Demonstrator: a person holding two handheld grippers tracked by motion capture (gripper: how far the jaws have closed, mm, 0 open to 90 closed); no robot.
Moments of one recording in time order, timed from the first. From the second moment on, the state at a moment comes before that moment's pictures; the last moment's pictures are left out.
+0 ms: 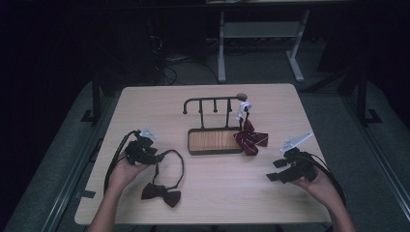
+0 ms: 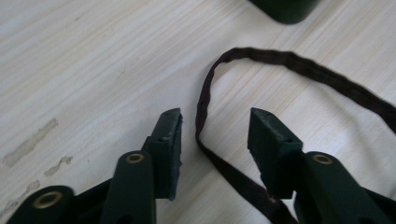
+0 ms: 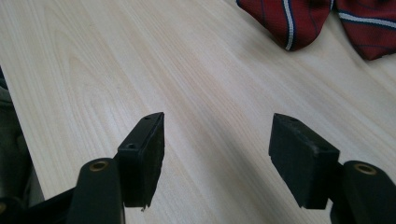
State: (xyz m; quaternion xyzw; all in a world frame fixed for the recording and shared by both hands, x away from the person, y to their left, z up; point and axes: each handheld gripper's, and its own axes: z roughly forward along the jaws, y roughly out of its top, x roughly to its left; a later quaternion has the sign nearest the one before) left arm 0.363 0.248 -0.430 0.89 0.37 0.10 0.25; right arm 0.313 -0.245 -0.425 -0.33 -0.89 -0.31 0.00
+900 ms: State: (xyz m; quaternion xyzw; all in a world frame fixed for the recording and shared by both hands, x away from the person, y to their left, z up) left arm 0.364 0.247 -0.443 0.90 0.37 0.09 0.22; right arm 0.312 -0.241 -0.423 -0.33 -0.89 -0.32 -0.02
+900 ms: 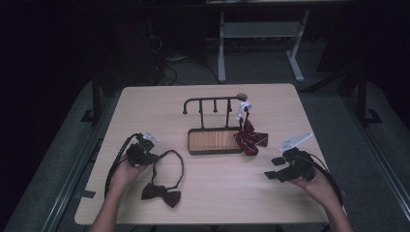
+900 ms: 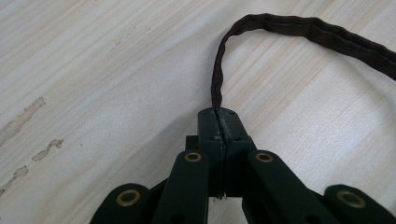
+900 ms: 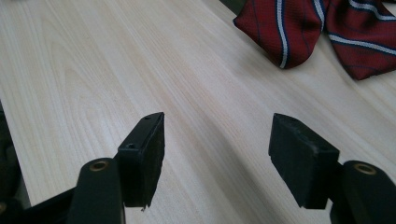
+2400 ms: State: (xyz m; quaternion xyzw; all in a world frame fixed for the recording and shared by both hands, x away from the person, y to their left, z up) left arm 0.346 0.237 -0.407 0.91 0.31 0.07 0.28; right arm 0.313 -0.247 -0.424 -0.33 -0.88 -0.33 -0.02
